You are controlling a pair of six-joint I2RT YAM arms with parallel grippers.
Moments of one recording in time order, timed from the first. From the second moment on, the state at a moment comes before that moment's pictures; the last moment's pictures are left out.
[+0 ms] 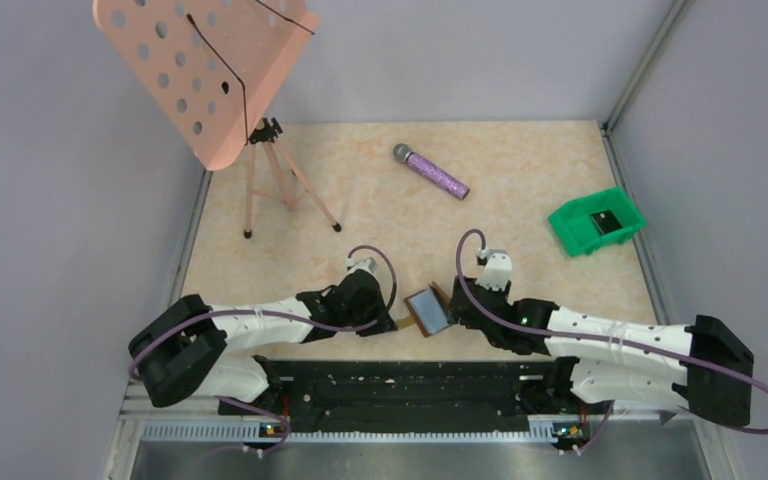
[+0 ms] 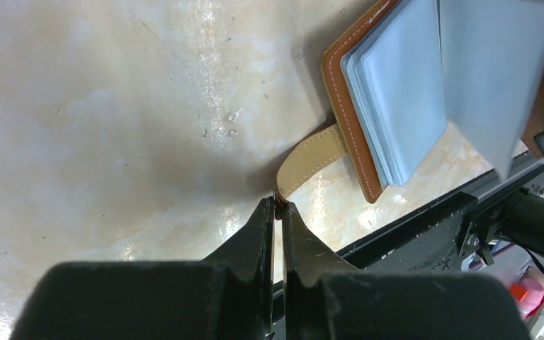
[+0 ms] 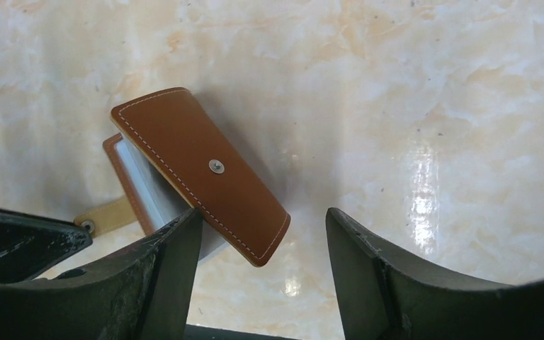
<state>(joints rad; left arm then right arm) -0.93 1.32 0.49 -0.02 0.04 -1.05 1.13 1.04 0.56 -0.48 0.65 1.00</state>
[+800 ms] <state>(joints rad) -0.93 1.30 0.52 -0.09 -0.02 -1.02 0.94 1.01 0.56 -0.51 0.54 0.89</state>
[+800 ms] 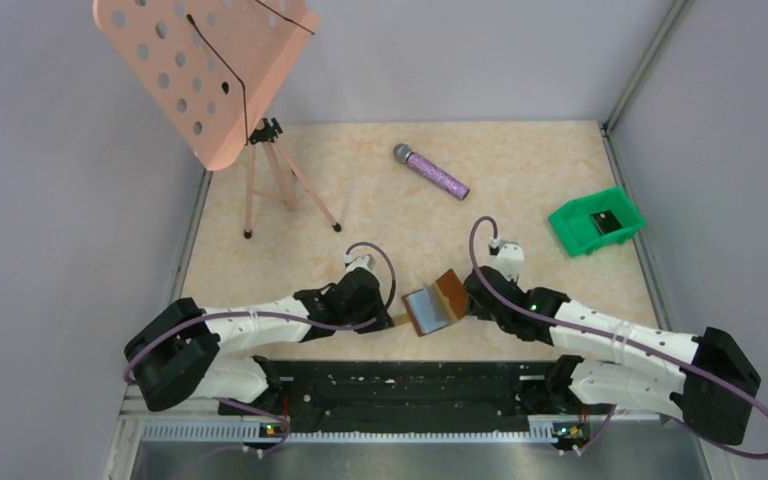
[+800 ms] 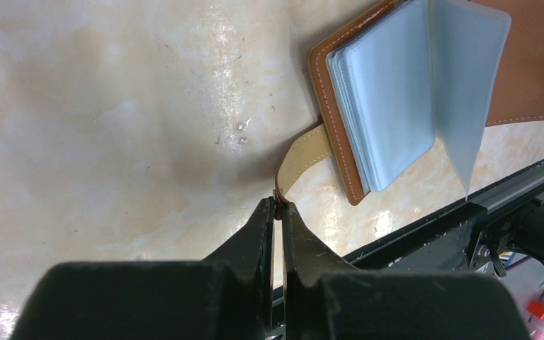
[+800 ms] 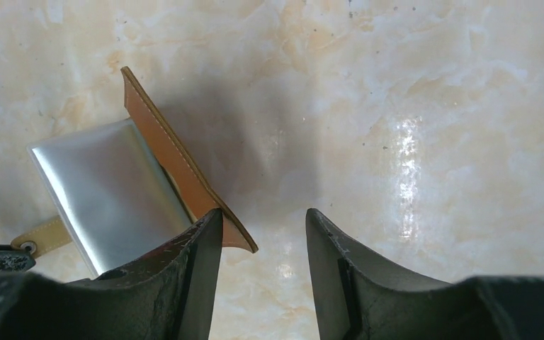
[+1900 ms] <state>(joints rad) -0.90 1.25 0.52 -0.05 0.04 -0.97 0.83 1.05 0.53 -0.43 0.29 0.83</state>
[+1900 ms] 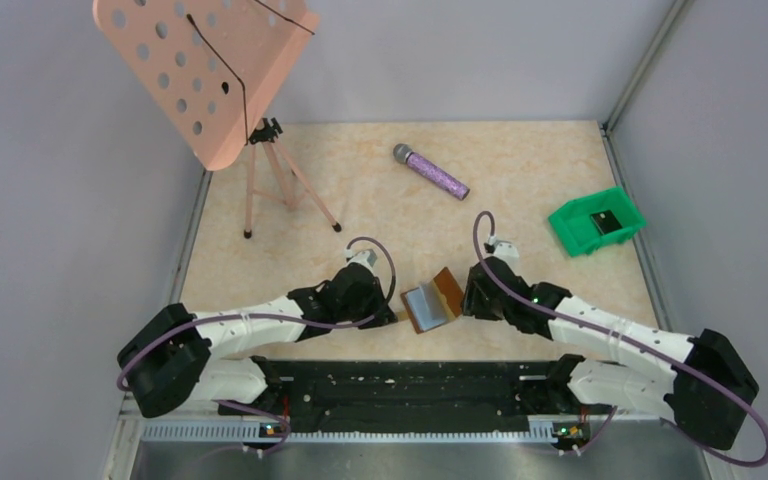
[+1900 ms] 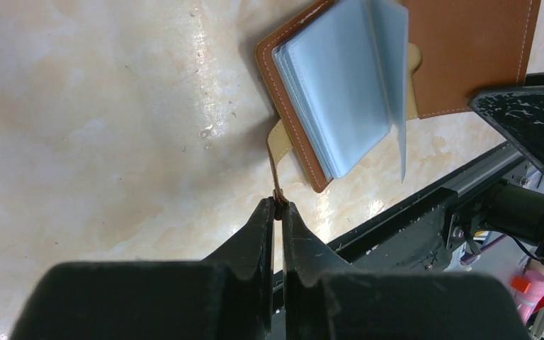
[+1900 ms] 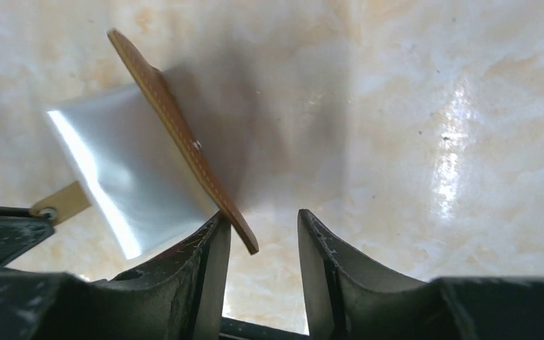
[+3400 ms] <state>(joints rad) -0.90 1.16 0.52 -0.09 -0.01 -0.95 0.89 1.30 0.55 -0.09 0.16 0.82</state>
